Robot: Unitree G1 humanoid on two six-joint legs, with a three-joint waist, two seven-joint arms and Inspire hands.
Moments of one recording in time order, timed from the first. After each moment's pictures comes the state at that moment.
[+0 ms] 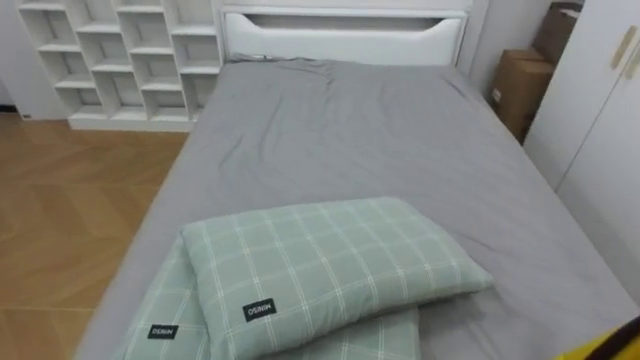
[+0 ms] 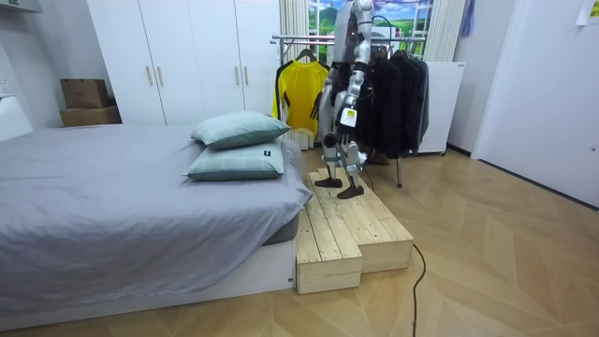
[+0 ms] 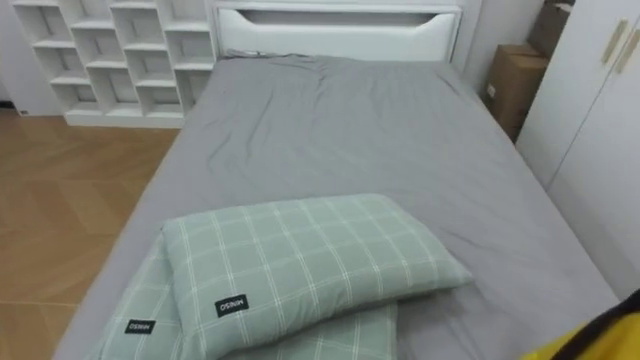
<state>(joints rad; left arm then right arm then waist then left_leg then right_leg) 0.16 0.15 0.10 1.20 0.01 -0.03 0.15 0.13 -0.19 -0.06 1.20 0.23 -0.02 -0.02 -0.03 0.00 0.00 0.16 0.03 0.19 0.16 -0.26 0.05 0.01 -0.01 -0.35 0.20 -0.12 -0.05</state>
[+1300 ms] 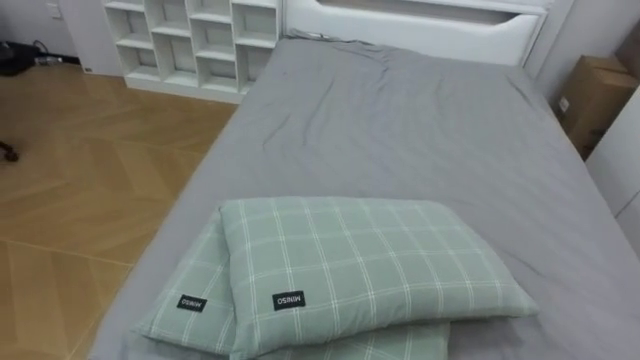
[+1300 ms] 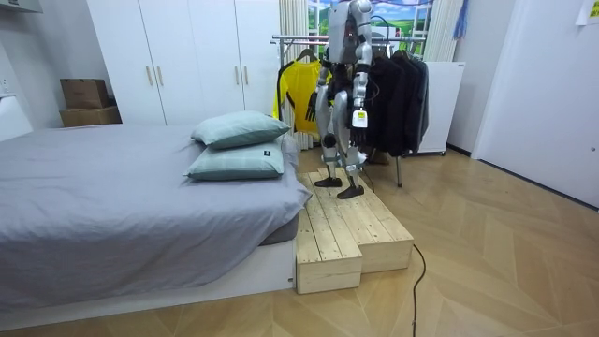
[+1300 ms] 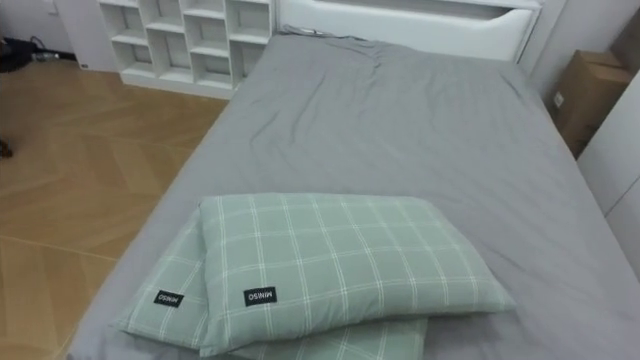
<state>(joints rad) 0.21 0.16 0.11 1.19 0.17 0.05 0.19 0.07 -0.20 -0.02 1.33 0.25 -0.02 0.11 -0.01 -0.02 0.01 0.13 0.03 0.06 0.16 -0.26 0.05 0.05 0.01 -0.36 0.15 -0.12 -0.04</state>
